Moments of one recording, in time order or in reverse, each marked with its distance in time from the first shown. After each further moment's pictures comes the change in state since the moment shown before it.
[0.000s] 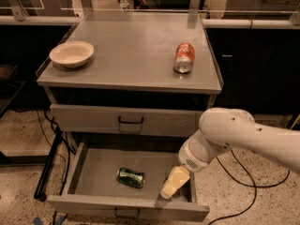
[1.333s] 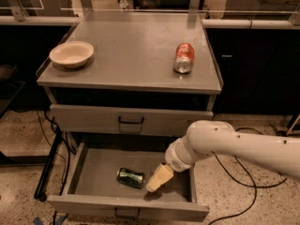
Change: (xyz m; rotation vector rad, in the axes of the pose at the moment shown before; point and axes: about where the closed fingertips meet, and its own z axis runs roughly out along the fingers) arm -0.039 -0.020 0.062 0.038 -0.146 -0.017
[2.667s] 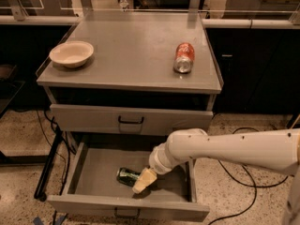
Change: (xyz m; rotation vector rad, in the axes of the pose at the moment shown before) arm -0.022 -0.003 0.082 -0.012 -0.033 -0.064
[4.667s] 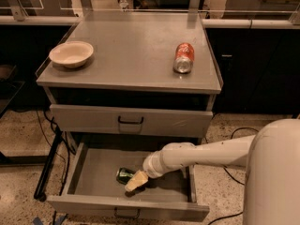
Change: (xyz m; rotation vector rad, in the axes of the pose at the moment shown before) arm 0.007 -0.025 0.090 0.007 -0.109 0.118
